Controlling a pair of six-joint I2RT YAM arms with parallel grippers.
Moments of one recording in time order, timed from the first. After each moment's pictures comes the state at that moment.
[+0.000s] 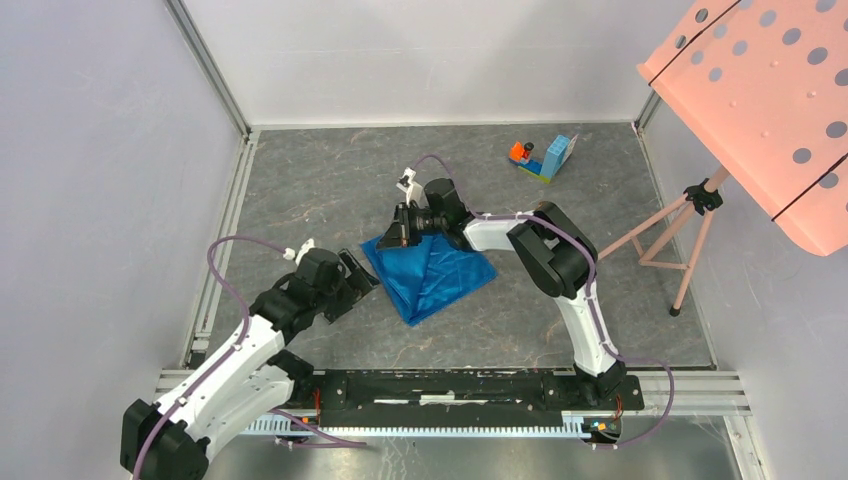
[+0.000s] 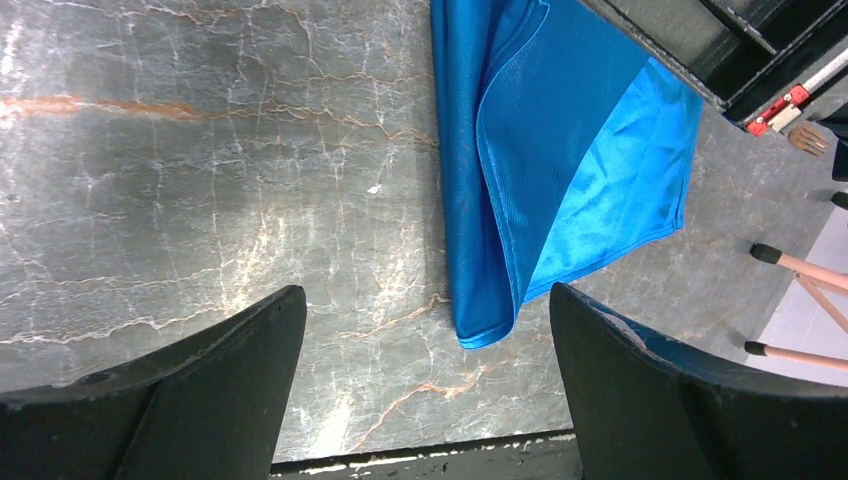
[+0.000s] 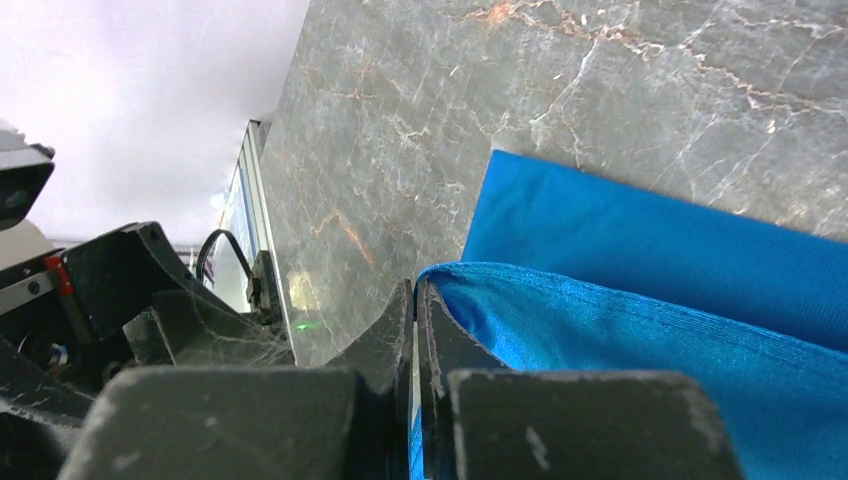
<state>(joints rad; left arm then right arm) -0.50 0.78 0.50 -0.57 -0.09 -1.07 0.70 2.21 1.35 0.43 -0.70 0.71</state>
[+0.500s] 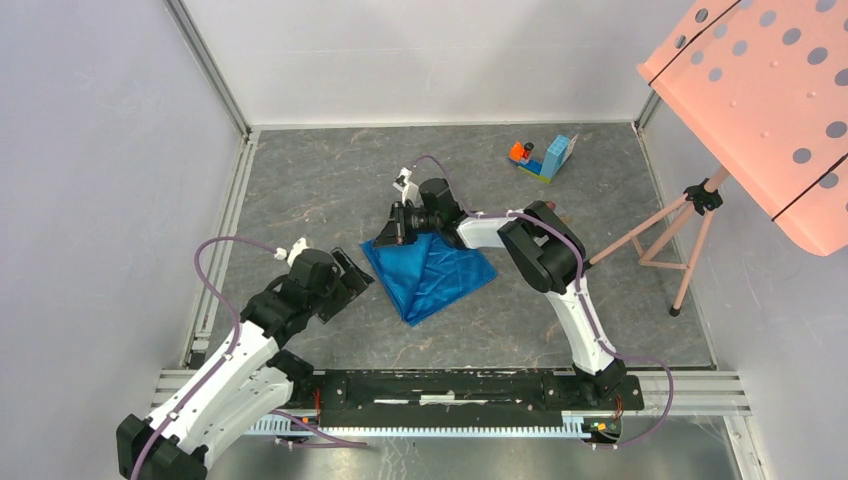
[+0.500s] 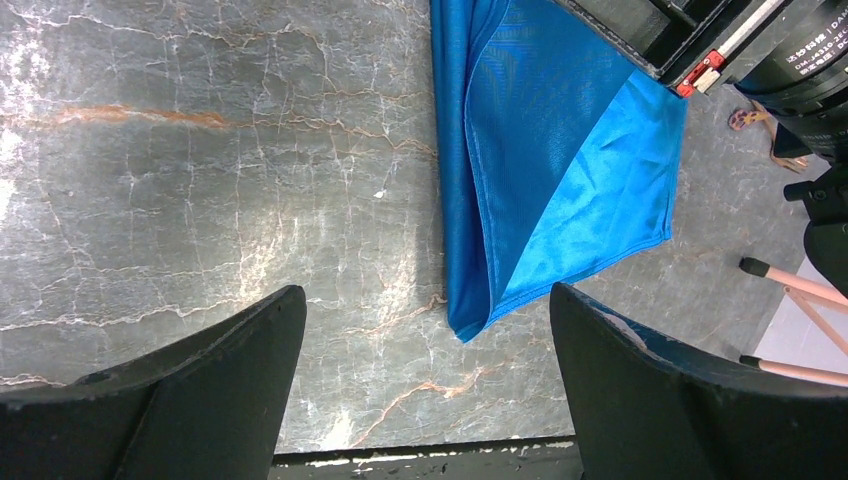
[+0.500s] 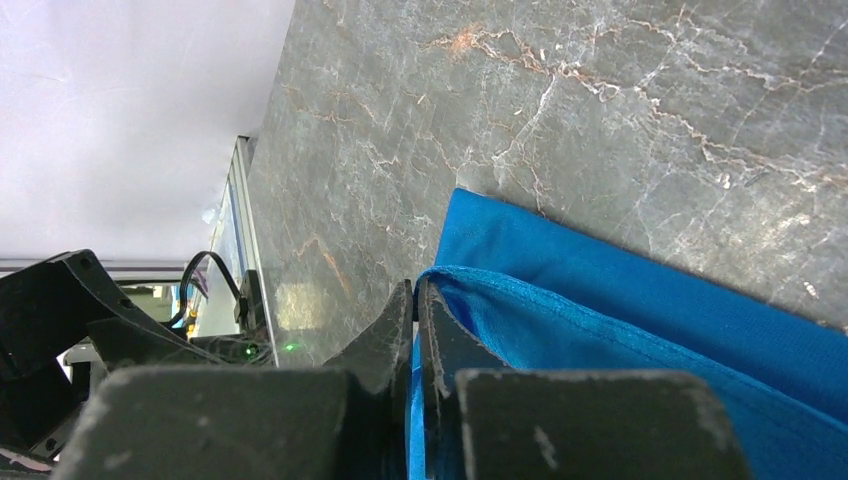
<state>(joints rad) -0.50 0.71 0.53 -0.65 -0.14 -1.07 0.71 2.31 1.44 0.44 -0.70 0.72</state>
